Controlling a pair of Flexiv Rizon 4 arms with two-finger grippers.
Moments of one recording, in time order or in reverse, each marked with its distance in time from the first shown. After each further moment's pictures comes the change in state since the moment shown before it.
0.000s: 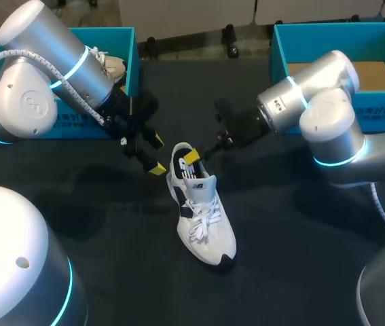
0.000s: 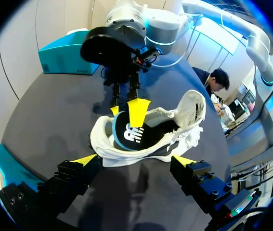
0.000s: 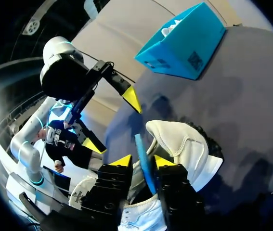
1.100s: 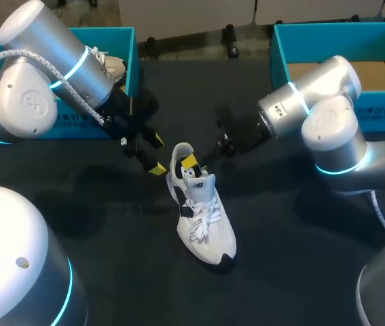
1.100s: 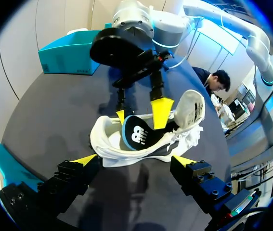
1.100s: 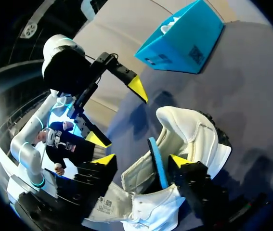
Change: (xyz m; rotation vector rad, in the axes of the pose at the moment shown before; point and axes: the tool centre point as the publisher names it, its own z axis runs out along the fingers) left arm 0.000 0.000 0.000 0.000 0.000 0.000; right arm 0.014 -0.012 0.003 -0.001 -0.007 0.023
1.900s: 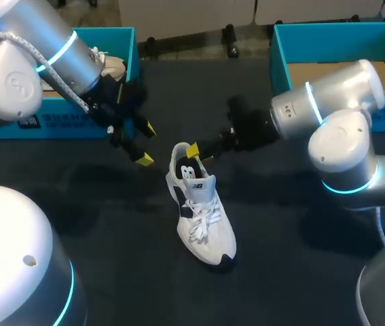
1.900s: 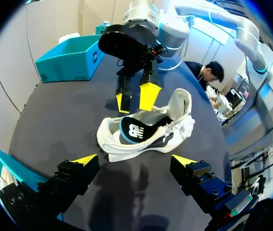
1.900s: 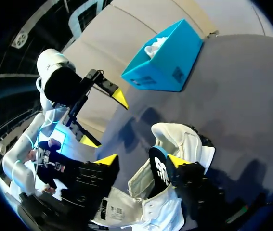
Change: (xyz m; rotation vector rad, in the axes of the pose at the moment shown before) left arm -0.003 0.001 -0.039 -0.024 0.012 0.106; right arm 0.009 0.016 -0.024 -0.195 -0.170 0.086
